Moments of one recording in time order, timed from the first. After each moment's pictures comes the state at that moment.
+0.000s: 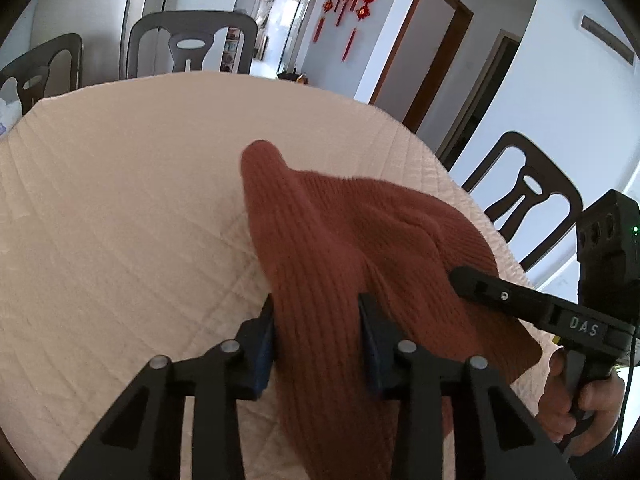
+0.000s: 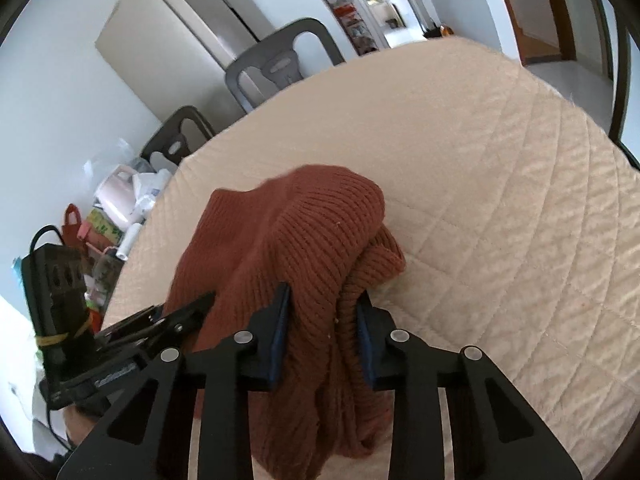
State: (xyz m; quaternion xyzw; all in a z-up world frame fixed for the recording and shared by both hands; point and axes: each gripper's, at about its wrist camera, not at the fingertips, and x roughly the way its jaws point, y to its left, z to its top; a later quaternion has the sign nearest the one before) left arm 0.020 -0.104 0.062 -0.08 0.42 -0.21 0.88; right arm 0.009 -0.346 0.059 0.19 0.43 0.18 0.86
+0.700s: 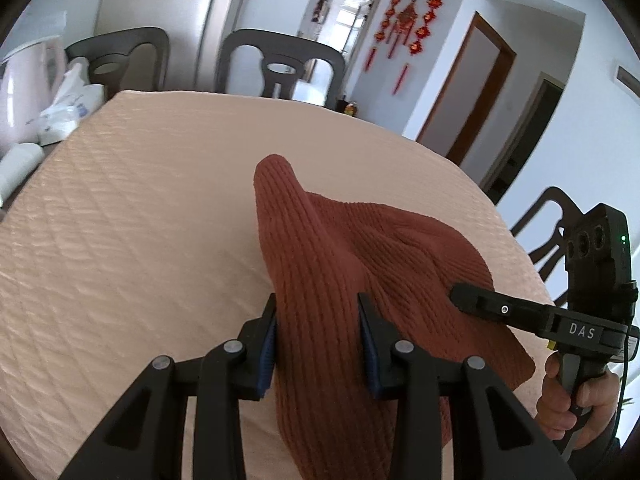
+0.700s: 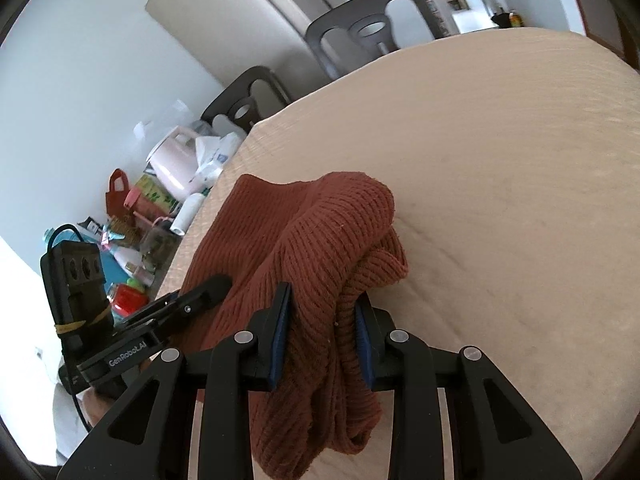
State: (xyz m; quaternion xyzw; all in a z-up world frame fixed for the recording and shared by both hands) left arm 0.033 0.054 0.077 -0.12 0.40 -0.12 0.90; right arm 0.063 -0.201 0.057 0.18 0.45 0.30 0.82
